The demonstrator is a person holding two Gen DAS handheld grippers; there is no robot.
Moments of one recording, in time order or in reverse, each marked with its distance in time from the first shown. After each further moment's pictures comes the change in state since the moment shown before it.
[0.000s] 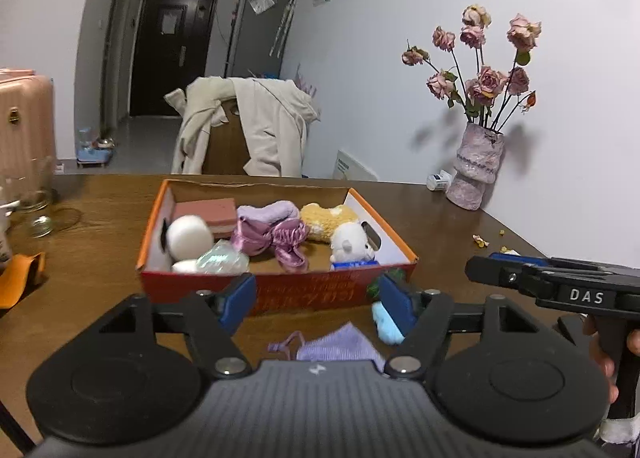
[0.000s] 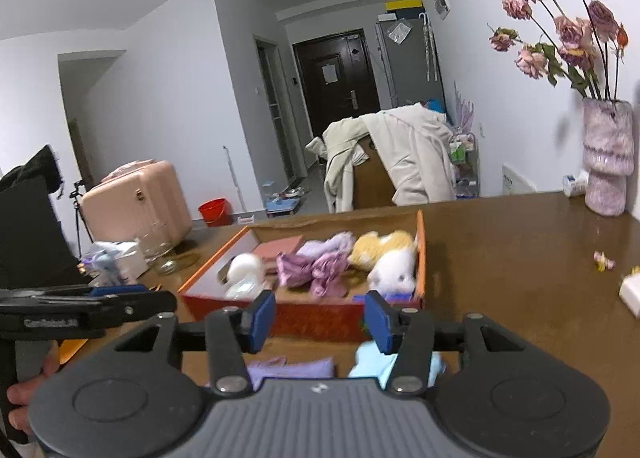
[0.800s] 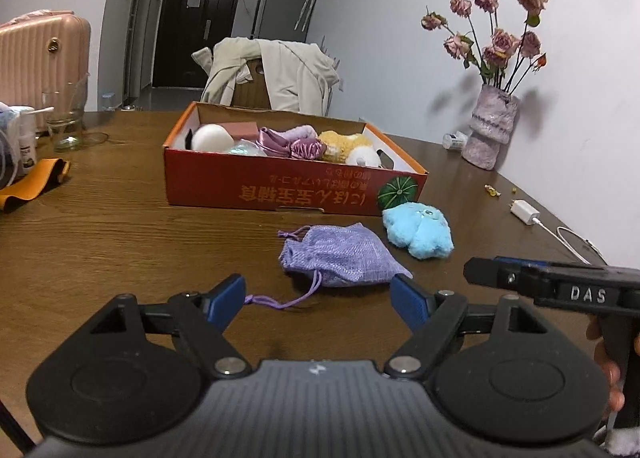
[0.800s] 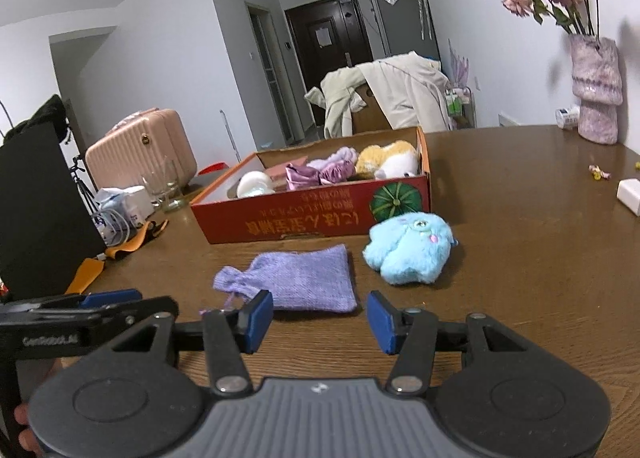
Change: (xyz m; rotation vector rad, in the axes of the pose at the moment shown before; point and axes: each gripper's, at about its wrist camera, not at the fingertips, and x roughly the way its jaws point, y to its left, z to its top) left arm -0.012 -0.002 -0.090 -0.052 0.072 0.056; right arm -0.012 0.010 -0.085 0.040 0.113 -0.008
